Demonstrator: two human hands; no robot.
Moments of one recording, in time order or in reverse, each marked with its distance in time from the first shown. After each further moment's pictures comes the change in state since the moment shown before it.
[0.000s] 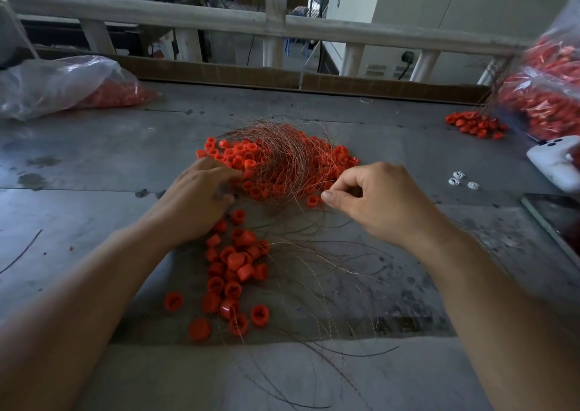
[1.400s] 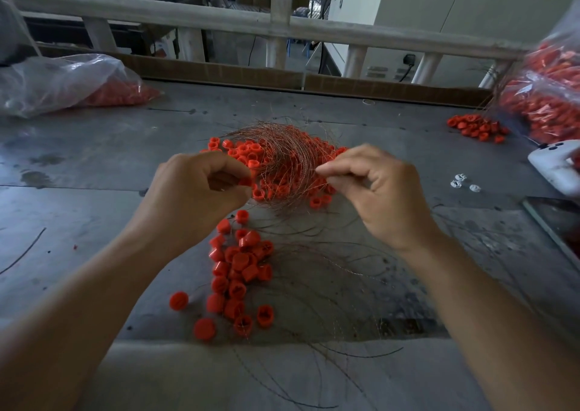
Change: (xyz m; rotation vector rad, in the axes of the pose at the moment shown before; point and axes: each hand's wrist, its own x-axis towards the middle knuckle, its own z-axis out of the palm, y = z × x) left_hand -0.030 0.037 -0.030 -0.468 0.149 -0.040; right_hand 0.003 -0.003 0.012 0.279 0.315 -0.314
